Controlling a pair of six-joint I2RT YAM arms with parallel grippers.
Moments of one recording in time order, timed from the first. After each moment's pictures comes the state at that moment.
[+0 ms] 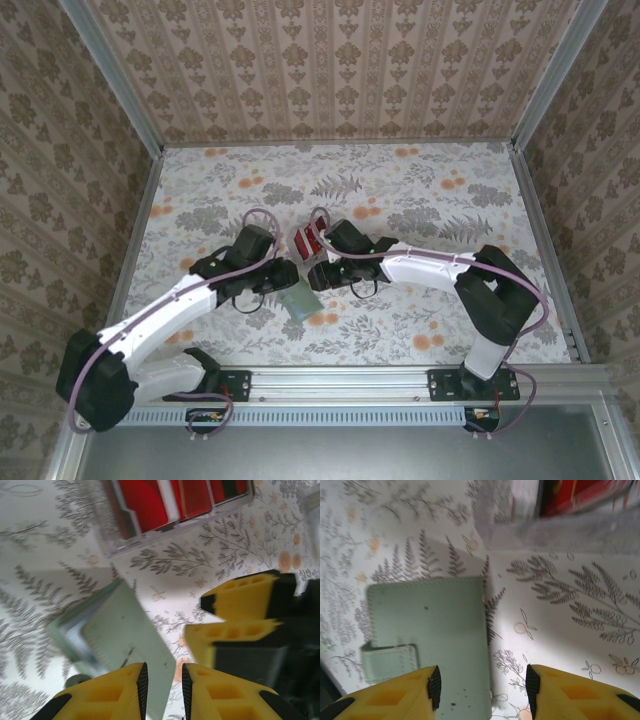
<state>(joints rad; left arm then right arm) -0.69 1.15 0.76 -0.54 0.20 -0.79 0.79 1.73 1.05 -0.31 -0.25 0.52</state>
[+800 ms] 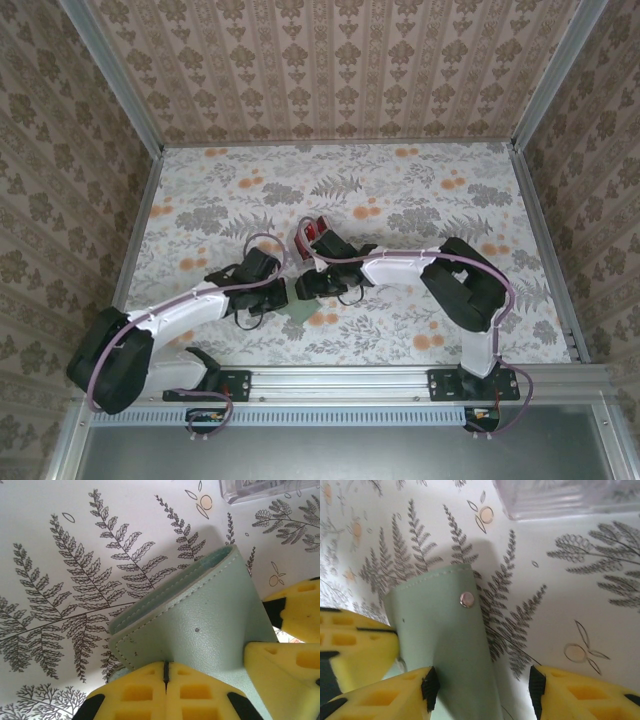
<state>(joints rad) -0.67 1.24 0.52 -0.39 0.15 -0.82 0.84 1.91 1.09 -0.19 -0.36 0.65</state>
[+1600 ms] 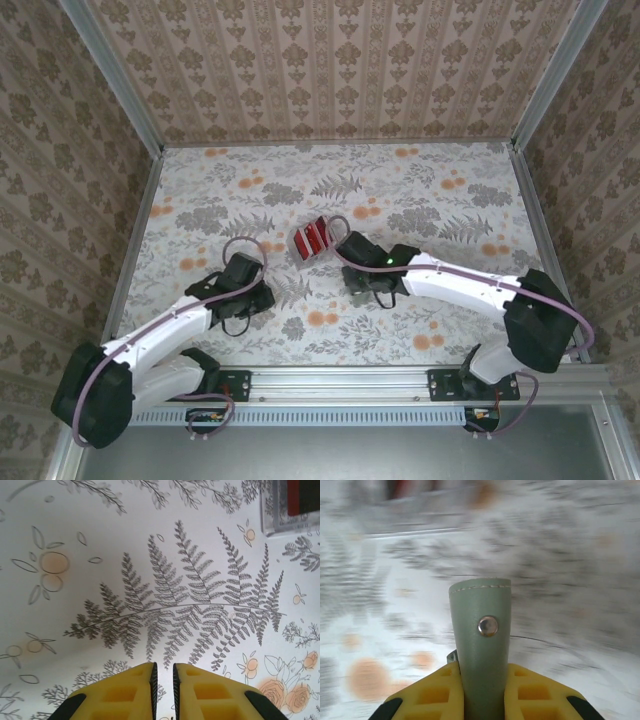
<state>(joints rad) -0.60 1.03 0.46 -0.50 0.06 -0.83 0.87 1.49 1.02 -0.67 0.30 0.54</state>
